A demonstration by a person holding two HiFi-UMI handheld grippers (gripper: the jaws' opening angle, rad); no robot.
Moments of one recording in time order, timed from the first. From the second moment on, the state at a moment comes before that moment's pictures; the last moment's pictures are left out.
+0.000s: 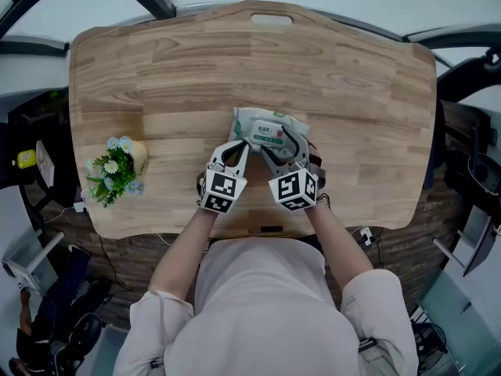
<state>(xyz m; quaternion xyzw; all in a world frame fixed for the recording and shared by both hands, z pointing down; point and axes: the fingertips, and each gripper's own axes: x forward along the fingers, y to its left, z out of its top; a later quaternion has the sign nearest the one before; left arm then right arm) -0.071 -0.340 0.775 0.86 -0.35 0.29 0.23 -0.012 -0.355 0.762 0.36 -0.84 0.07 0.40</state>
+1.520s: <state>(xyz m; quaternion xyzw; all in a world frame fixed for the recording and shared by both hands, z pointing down) -0.072 -0.342 0.776 0.86 -0.35 0.29 0.23 -0.027 -0.366 0.719 0.32 -0.79 -0.14 0.51</state>
